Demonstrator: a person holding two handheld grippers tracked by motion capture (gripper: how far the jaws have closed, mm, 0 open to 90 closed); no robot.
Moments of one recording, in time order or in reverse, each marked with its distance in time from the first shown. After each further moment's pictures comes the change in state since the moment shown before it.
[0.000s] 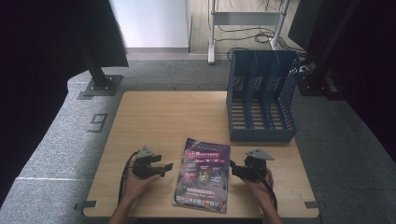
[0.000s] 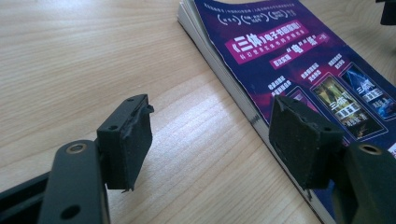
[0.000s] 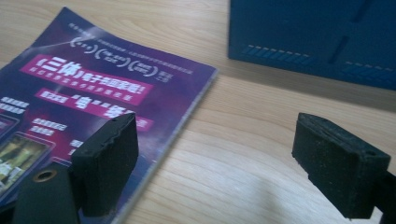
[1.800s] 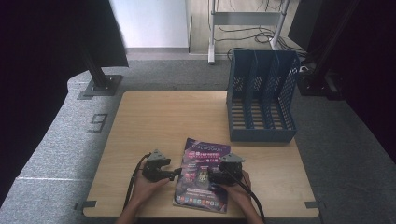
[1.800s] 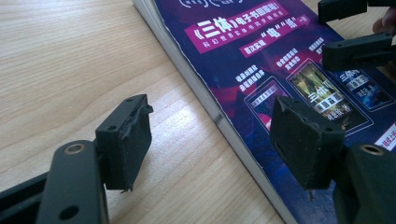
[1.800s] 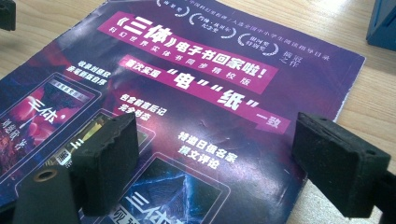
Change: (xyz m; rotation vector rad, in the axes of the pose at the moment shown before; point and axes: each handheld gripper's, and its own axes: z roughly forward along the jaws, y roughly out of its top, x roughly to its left) left arm -0.025 0.000 0.022 0.039 -0.034 0.034; right arm 0.065 -0.009 0.034 0.087 0.097 -0.097
